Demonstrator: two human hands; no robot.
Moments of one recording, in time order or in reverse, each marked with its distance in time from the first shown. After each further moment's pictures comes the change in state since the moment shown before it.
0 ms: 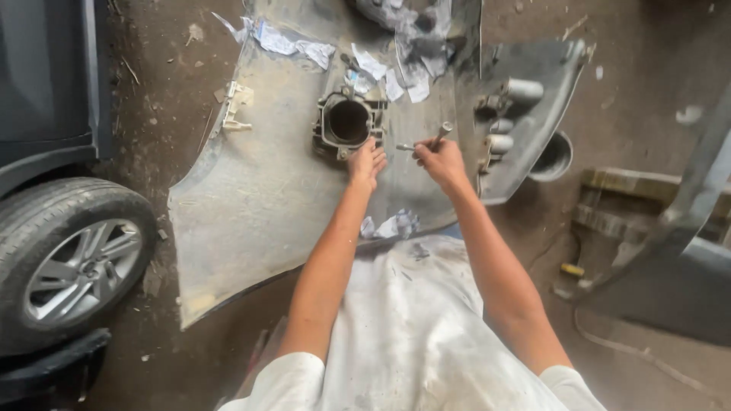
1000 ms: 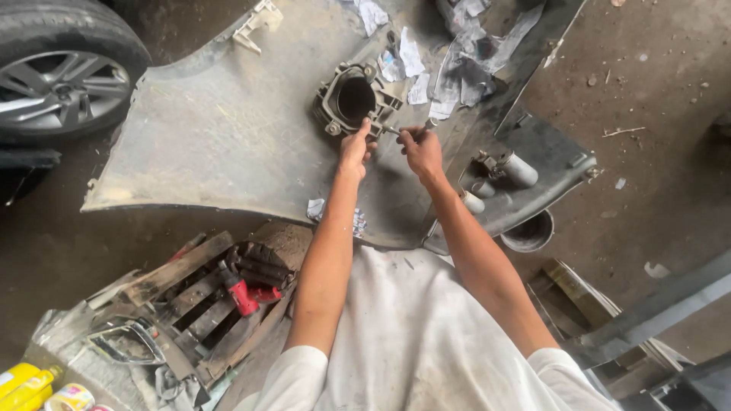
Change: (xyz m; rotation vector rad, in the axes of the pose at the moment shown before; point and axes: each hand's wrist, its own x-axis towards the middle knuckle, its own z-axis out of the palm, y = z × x) left_hand -0.046 0.019 0.062 -0.090 0.410 0.084; right_hand 0.105 -0.021 -0.011 -0.185 -0.376 -0.069
